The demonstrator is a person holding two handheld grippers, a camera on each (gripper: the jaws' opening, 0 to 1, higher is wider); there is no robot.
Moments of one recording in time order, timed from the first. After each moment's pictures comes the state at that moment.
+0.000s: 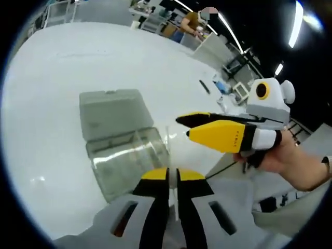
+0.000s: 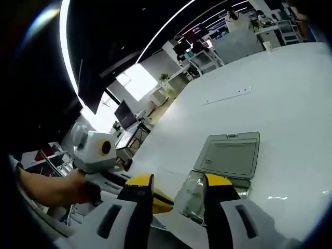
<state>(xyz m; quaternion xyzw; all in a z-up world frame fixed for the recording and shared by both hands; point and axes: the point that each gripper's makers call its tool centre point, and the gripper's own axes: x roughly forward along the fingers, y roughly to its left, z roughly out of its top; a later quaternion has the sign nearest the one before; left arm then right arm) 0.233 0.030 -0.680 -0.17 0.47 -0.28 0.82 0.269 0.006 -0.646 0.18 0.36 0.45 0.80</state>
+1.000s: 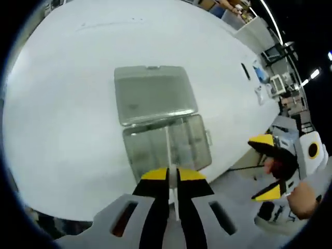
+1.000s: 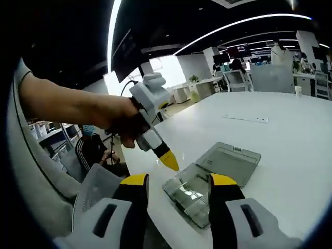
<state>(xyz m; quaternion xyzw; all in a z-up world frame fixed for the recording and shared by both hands) 0.248 0.071 -0.717 -0.13 0.62 -0.15 0.76 0.222 -0.010 -0.649 0.01 0.24 0.55 0.80</state>
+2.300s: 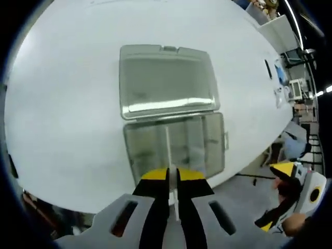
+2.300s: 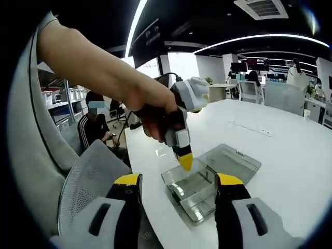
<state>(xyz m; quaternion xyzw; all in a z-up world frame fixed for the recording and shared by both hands) 0.251 0.069 -0.752 -0.14 0.68 -0.09 0.71 0.204 -0.016 -0.660 -0.06 0.20 0.59 0.78</state>
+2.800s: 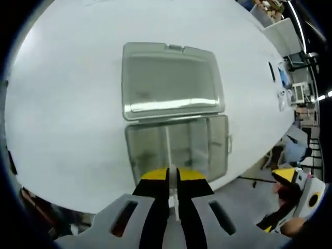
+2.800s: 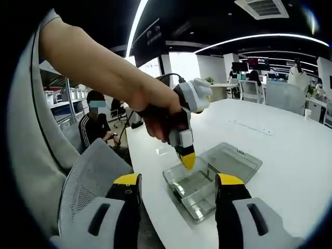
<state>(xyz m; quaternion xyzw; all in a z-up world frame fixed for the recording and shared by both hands) 0.252 0.071 -0.757 -0.14 0.68 -0.08 0.71 0.202 -0.019 -0.663 -0.06 0.20 0.59 0.78</state>
